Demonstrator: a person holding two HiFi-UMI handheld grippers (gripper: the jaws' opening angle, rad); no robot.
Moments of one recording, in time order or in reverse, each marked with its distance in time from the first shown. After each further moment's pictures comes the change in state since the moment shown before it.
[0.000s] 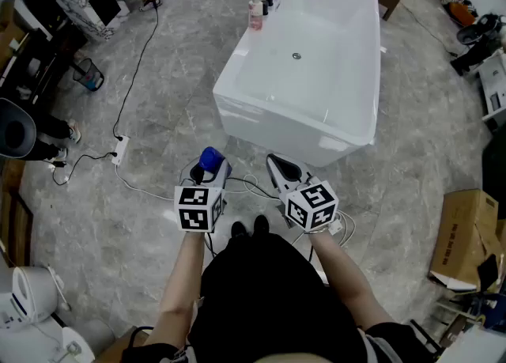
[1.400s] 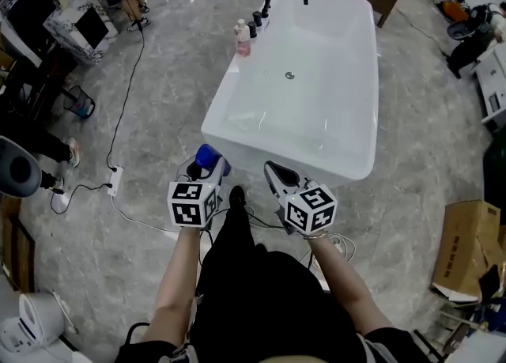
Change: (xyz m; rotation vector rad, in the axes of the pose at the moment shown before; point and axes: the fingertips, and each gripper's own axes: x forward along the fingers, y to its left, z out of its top) left arm 0.138 0.030 0.091 0.008 -0.031 -0.057; right arm 0.075 -0.112 0.047 0.075 0.009 -0.014
